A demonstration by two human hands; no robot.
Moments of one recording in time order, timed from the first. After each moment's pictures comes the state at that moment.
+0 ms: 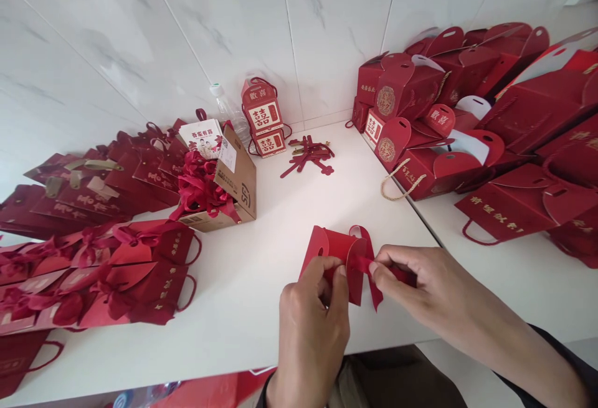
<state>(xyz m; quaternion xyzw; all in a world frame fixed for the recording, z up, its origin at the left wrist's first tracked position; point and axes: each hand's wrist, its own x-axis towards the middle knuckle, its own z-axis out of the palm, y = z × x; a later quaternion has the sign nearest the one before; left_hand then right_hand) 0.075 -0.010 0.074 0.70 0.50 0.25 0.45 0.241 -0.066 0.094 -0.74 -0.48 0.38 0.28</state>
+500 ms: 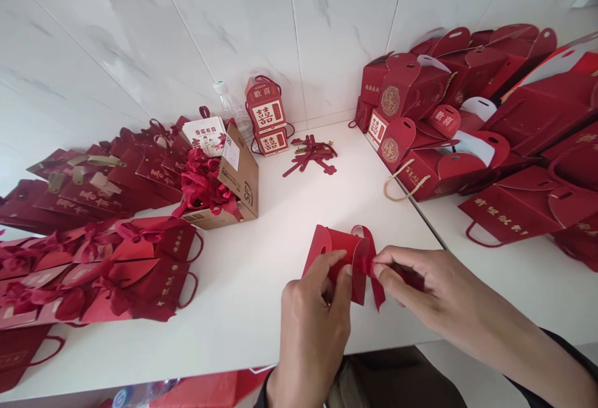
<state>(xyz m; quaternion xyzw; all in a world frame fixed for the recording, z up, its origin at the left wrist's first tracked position) 0.071 -0.006 0.068 0.69 0.49 0.23 0.47 0.245 -0.068 0.095 -0.72 -0.50 0.41 0.27</state>
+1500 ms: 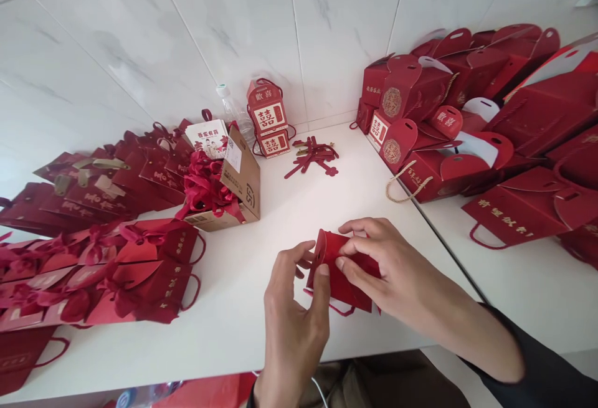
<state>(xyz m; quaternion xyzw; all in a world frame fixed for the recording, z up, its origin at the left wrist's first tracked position) 0.051 0.009 0.057 0.76 0.42 0.38 0.32 0.226 -0.035 0.080 -0.67 -0.61 0.24 0.34</state>
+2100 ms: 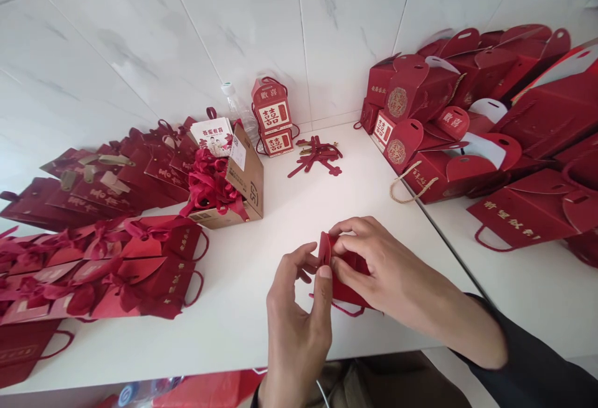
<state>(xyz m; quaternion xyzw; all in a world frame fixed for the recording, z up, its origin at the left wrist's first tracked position) 0.057 -0.004 0.067 0.64 0.49 0.40 0.44 0.216 -0.020 0.092 -0.65 -0.65 0.27 0.30</state>
